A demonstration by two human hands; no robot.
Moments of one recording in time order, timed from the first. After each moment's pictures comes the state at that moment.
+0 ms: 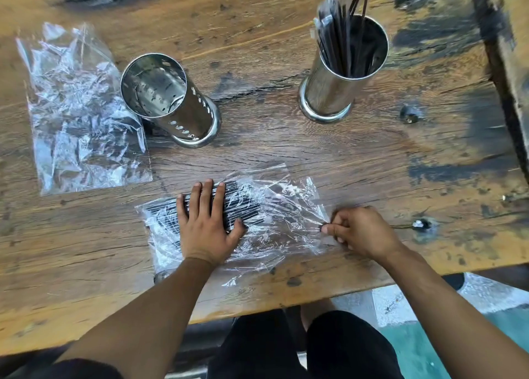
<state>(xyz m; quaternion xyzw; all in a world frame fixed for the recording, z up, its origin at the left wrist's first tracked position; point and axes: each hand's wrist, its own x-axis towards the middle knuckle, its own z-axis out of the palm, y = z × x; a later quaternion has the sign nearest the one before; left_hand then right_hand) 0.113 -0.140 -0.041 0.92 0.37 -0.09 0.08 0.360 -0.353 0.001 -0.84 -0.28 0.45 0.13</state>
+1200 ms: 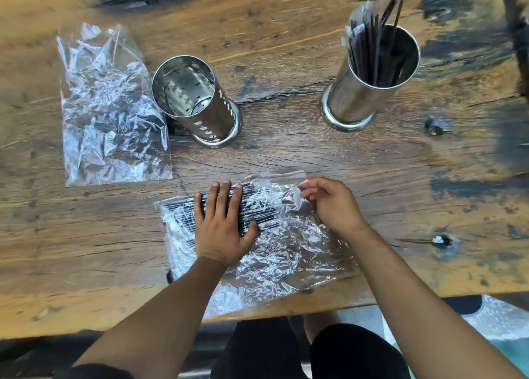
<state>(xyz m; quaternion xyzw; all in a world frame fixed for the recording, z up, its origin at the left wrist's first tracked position) 0.112 -0.139 -0.039 0.92 0.37 -0.09 0.10 0.335 -0.260 -0.009 -0.76 -0.13 0.48 0.41</state>
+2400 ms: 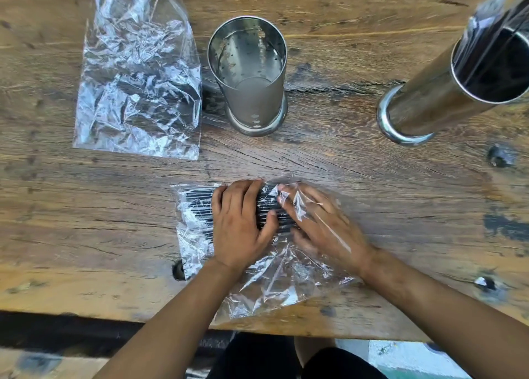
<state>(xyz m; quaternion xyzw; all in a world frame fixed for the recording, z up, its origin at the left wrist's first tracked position) 0.108 -0.133 -0.050 0.88 0.43 0.13 0.17 0.290 -0.238 -0.036 -0.67 -0.71 0.18 0.13</state>
